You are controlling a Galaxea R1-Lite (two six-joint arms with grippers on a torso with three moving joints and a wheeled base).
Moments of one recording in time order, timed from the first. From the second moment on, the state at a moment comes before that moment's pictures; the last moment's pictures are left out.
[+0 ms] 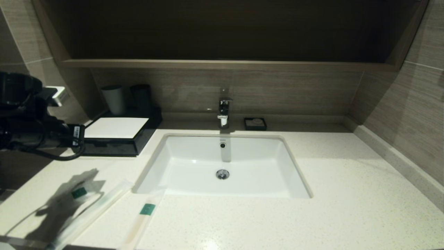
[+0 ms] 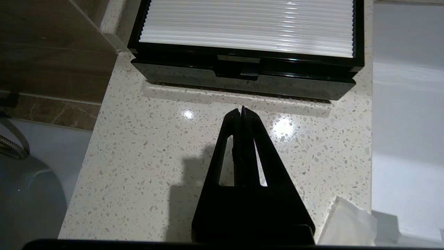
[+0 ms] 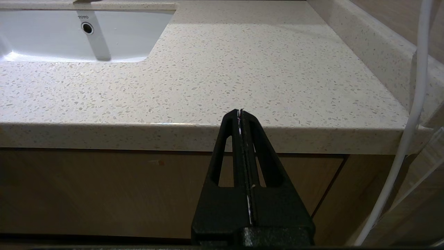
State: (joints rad) left arm 0.16 1.63 -1.10 0.02 0.00 0.12; right arm 0.00 0.00 0.00 0.00 0.00 0.00
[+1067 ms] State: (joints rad) left arm 0.19 1.82 -1.12 -0.14 -0.04 0.25; right arm 0.00 0.00 0.00 0.00 0.00 0.00
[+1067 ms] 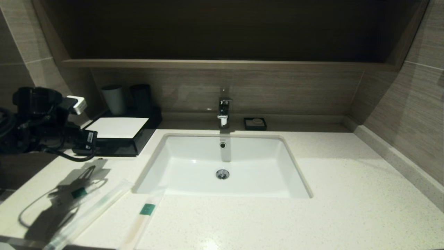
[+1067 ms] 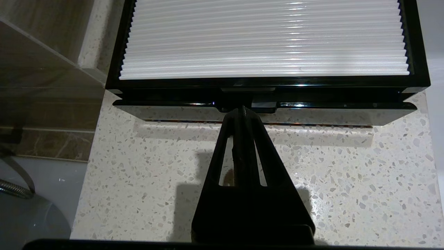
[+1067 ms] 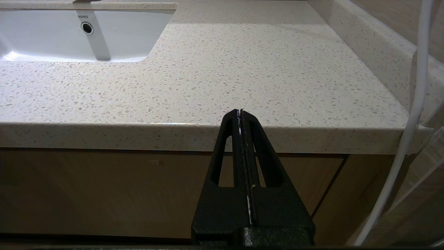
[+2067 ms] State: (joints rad) left arm 0.19 1.89 -1.14 -0.18 -0.05 0.25; right arm 0.00 0.00 0.00 0.00 0.00 0.00
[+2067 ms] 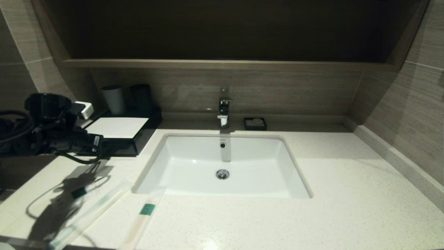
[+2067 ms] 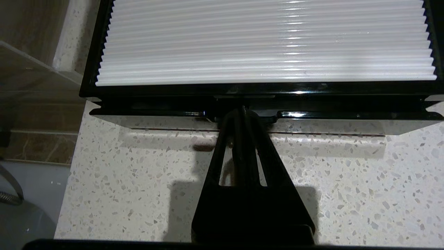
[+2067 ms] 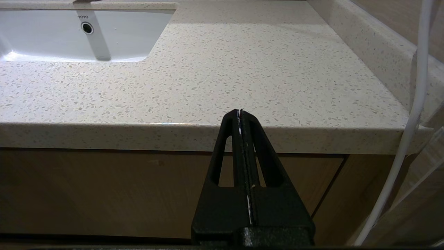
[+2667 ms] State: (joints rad) left arm 0.19 1.91 -1.15 -0.18 -0.04 0.25; right arm 0.00 0.00 0.00 0.00 0.00 0.00
